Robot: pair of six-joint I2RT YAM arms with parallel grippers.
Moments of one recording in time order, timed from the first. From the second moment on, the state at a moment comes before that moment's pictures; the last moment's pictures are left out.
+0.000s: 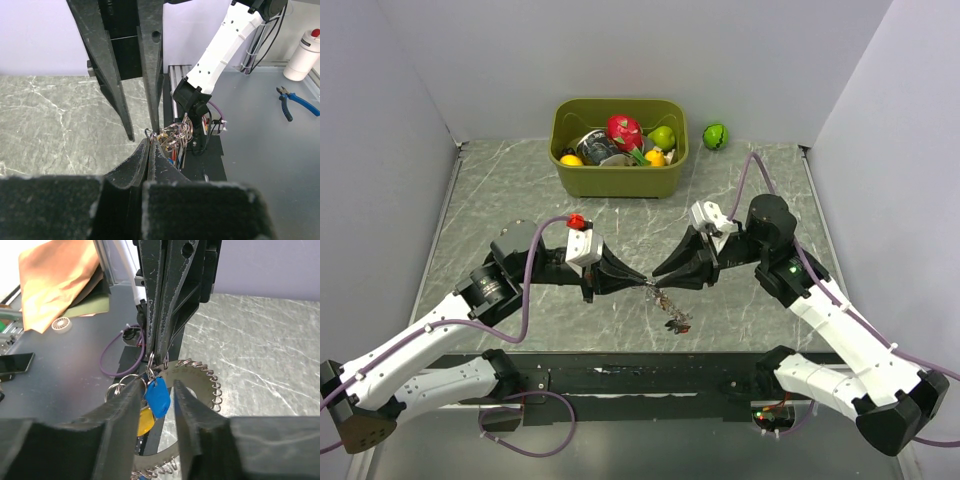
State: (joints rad) left arm -0.86 0.90 0.95 -0.01 0.75 -0.01; right arm 0.57 0.95 0.99 -0.14 -1.19 -0.06
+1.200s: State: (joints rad) left arm -0.86 0.91 0.95 -0.02 0.75 0.00; right arm 0.57 0.97 0.95 -0.17 -1.14 -0.12
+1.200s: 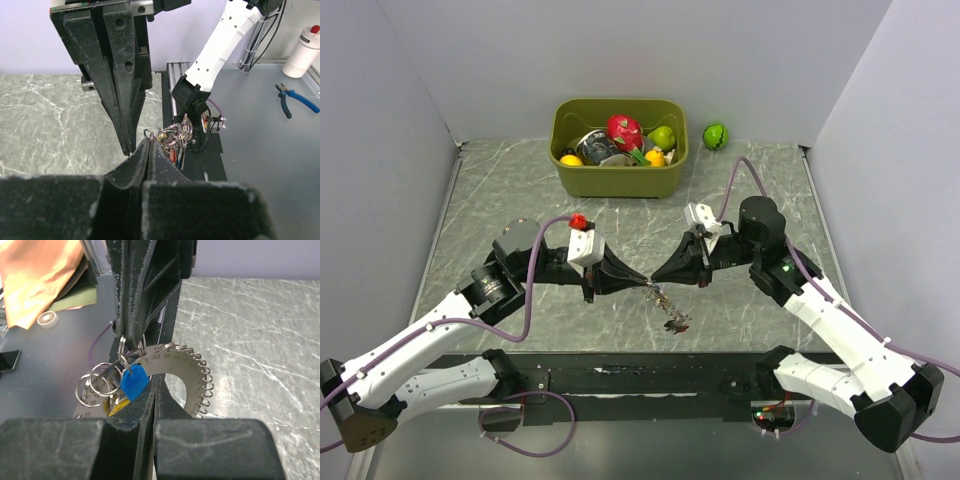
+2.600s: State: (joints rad) left arm -0.86 1.02 1.07 -0.22 0.93 0.13; right arm 0.61 0.91 0.90 -0.08 -1.19 -0.01
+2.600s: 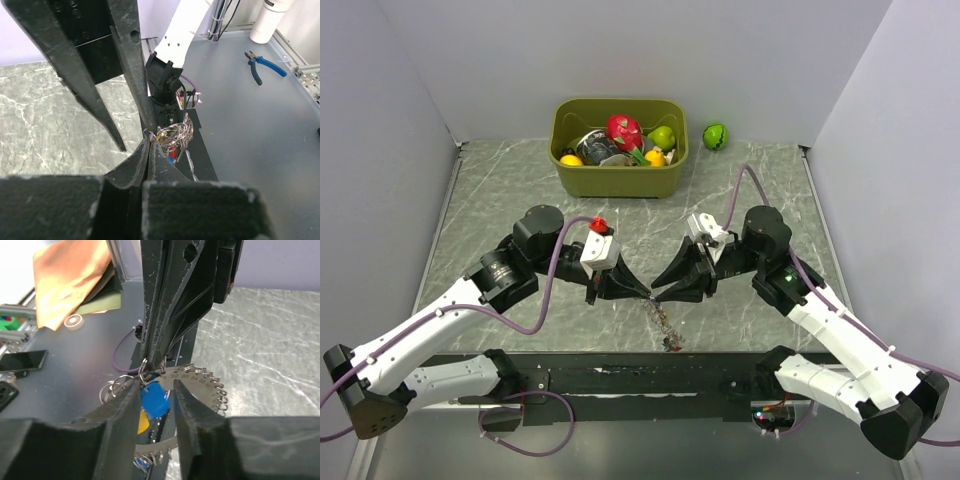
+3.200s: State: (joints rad) left arm -0.85 1.01 1.07 -0.22 0.89 0.11; right arm 0.62 0.91 0.90 -0.13 -1.18 -0.07
